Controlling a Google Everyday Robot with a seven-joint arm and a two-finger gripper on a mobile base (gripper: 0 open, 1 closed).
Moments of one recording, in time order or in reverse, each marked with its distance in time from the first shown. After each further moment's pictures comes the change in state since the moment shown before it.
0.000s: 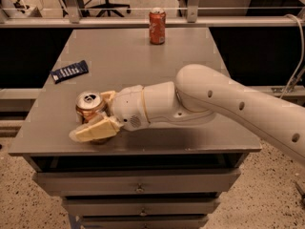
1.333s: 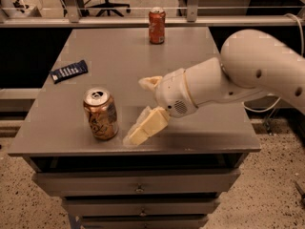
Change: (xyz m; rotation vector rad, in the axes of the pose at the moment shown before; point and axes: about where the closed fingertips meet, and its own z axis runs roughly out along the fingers) arm 0.020 -0.016 -0.108 0.122 0.294 0.015
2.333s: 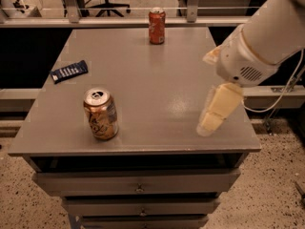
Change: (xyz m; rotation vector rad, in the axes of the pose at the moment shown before) arm 0.034 -0.015 -0.161 0.207 0.573 -0.061
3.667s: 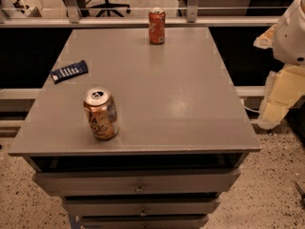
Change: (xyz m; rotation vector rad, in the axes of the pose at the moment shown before) arm 0.067 -0.013 -0.077 0.069 0.242 -0.002
